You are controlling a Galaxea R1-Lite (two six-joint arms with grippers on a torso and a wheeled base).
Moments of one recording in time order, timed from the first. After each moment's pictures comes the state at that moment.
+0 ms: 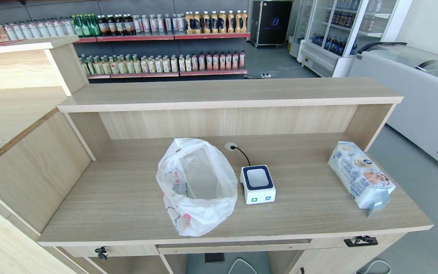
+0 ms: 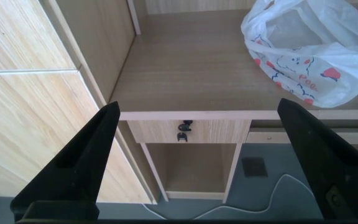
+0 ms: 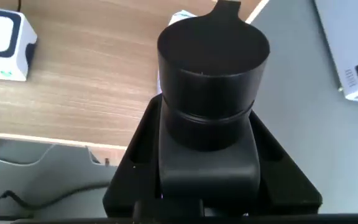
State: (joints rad) left arm 0.01 0.00 0.00 0.04 0.08 0.07; right arm -0.37 1.13 -0.71 -0.11 0.27 -0.40
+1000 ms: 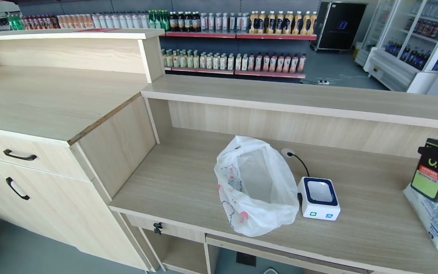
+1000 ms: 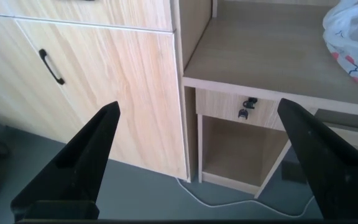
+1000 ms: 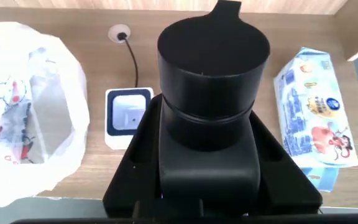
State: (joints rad) left arm 0.01 0.00 0.00 0.04 0.08 0.07; right arm -0.03 1.21 -0.78 -0.10 -0.13 0.03
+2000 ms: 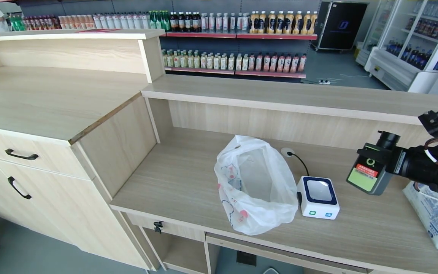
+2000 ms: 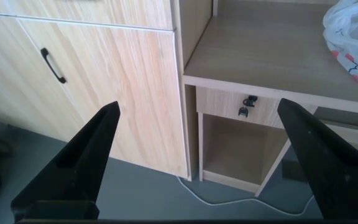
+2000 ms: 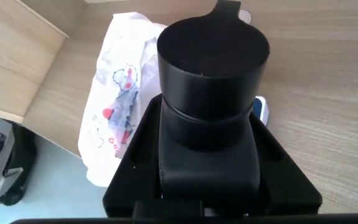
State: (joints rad) left arm 0.01 0.00 0.00 0.04 0.08 0.07; right arm -0.12 1.56 -0.63 -0.65 0.46 0.21
